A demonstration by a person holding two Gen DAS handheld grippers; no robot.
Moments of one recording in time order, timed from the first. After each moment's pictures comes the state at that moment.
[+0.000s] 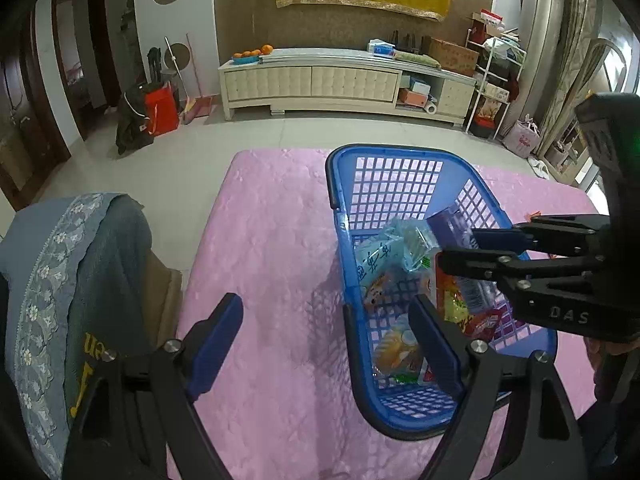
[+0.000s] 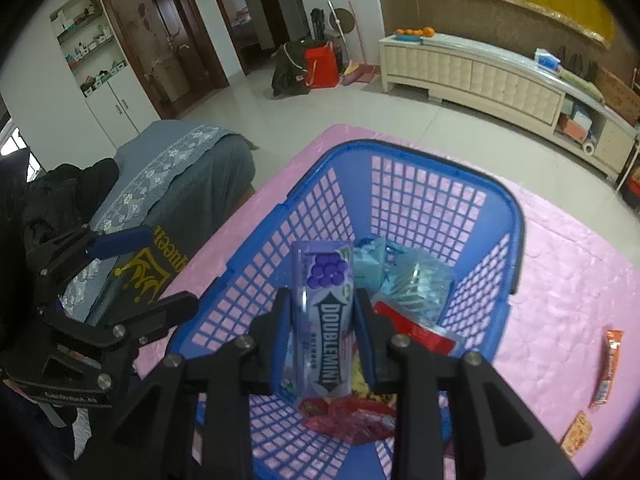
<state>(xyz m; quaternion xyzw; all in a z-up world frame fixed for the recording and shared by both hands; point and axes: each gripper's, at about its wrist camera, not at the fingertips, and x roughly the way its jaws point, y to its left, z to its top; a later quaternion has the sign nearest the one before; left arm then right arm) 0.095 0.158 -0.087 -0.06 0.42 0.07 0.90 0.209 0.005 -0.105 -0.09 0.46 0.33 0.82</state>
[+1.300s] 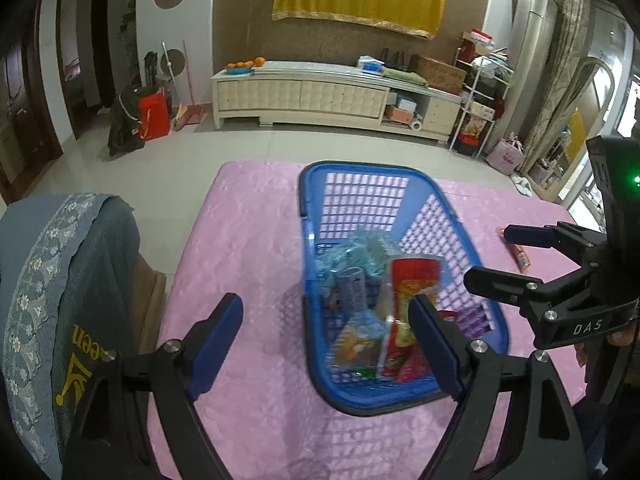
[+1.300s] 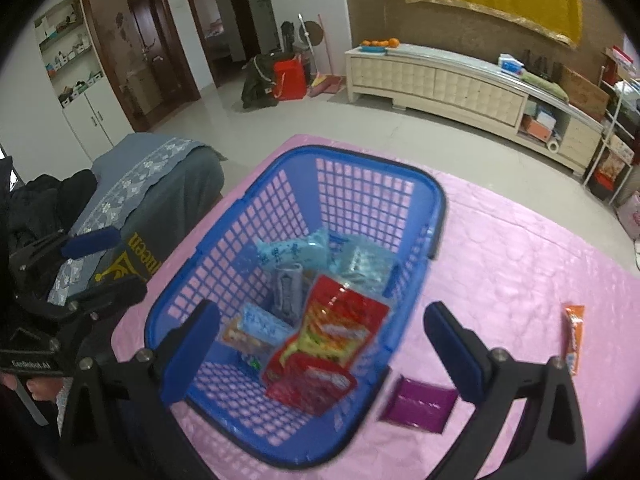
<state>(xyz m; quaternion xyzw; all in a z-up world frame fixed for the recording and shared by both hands) 0.069 0.137 -0.062 -0.08 0.40 0.05 0.91 0.181 -0.050 -0.076 -0.09 0.44 0.27 0.85</state>
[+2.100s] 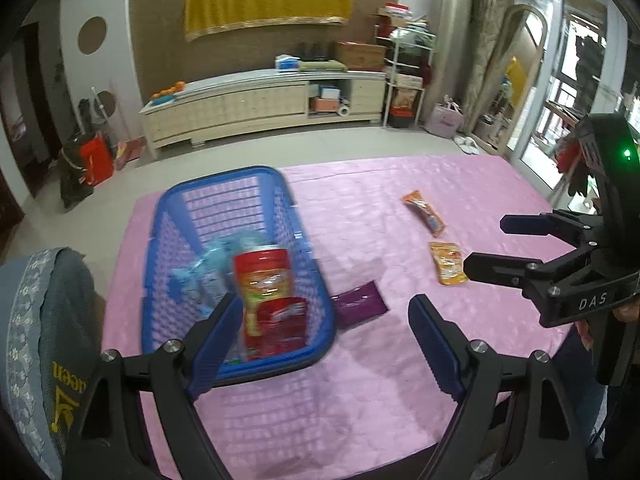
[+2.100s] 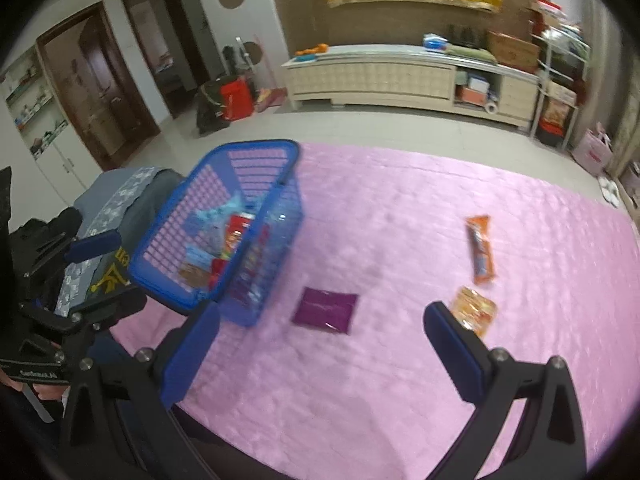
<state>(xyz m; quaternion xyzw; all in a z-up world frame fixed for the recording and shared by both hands) 0.067 -0.013 -0.042 0.00 0.40 -0.05 0.91 0.126 -0.201 -0.053 -0.01 0.45 0.19 0.87</state>
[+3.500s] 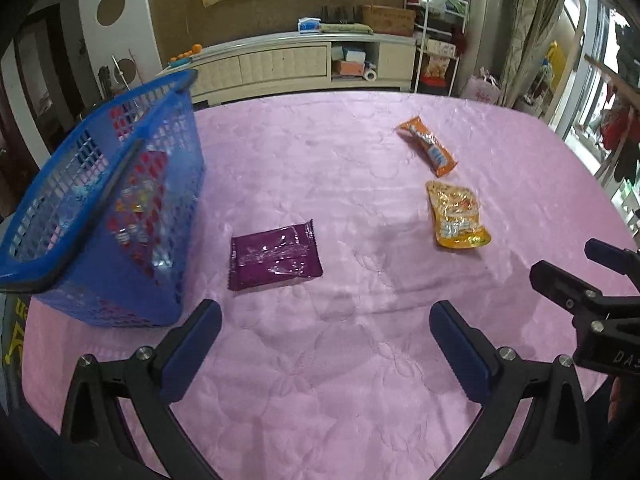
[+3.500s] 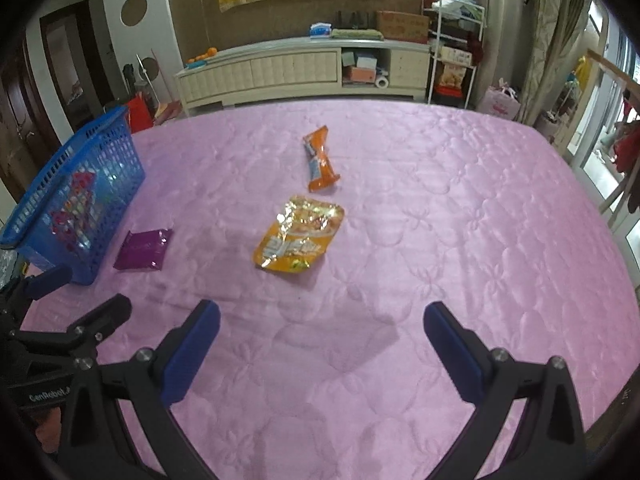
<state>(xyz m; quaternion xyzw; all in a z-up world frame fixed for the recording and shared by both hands) 0.111 -0.133 -0.183 0.00 0.44 0.03 0.90 0.104 -0.322 -0.168 -0.01 0.44 0.03 0.90</state>
